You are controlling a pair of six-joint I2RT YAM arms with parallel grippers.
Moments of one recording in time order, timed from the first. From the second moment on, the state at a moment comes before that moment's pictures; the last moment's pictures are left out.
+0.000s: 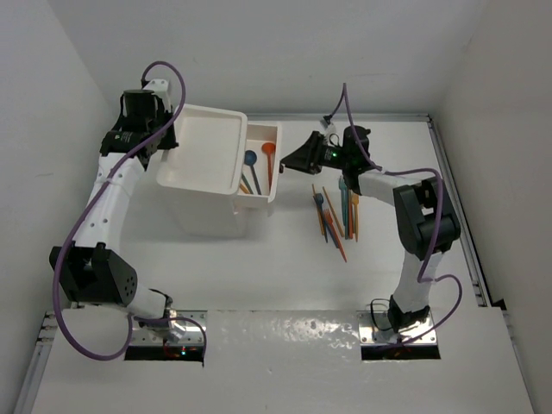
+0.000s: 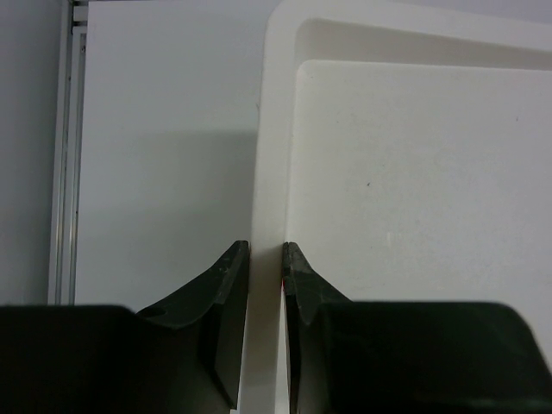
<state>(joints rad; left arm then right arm) -0.04 1.46 1.52 -0.65 -0.06 -0.02 0.28 1.91 1.11 0.58 -0.86 0.96</state>
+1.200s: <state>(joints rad) -0.03 1.39 1.36 -0.46 -0.05 -0.06 0.48 2.13 1.37 0.65 -0.79 1.09</state>
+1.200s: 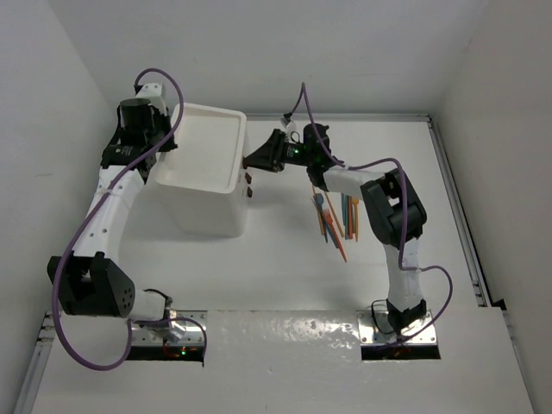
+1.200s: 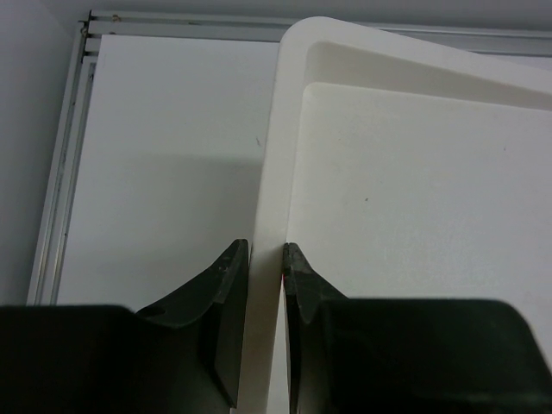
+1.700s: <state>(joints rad) -0.03 1.36 1.33 -0.45 -0.09 -0.16 0.42 2.08 1.24 0.63 -0.78 1.08</state>
